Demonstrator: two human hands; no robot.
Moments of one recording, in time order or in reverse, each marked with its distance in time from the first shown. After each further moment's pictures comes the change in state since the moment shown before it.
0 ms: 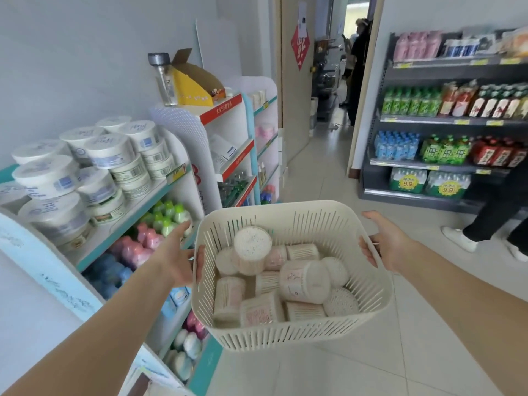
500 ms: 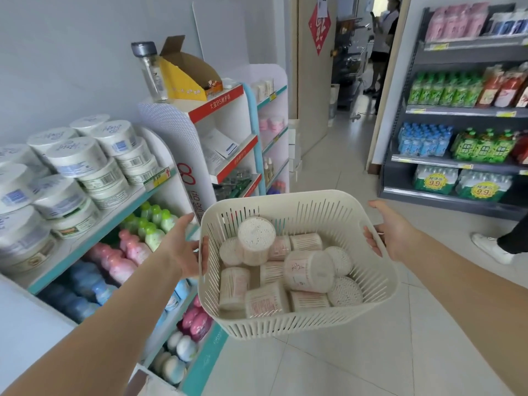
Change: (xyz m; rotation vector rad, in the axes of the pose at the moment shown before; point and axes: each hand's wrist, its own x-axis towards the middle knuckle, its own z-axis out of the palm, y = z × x) left_hand 0.059 0.018 0.092 -0.078 0.098 0.032; right_hand 0.110 -0.077 -0.031 -0.035 -0.034 0.024
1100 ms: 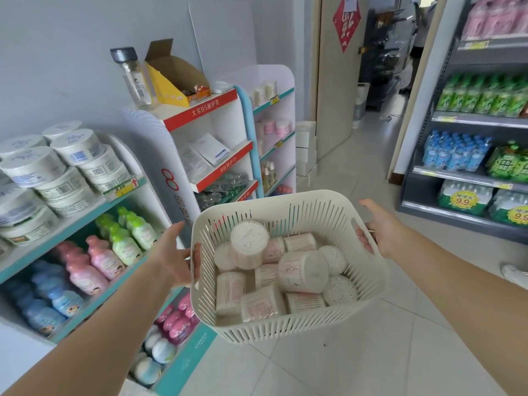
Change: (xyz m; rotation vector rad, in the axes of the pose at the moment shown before) left_hand 0.043 -0.033 0.122 -0.136 0.116 0.038; right_hand 0.103 -0.093 -0.078 -0.067 -0.135 -0.025
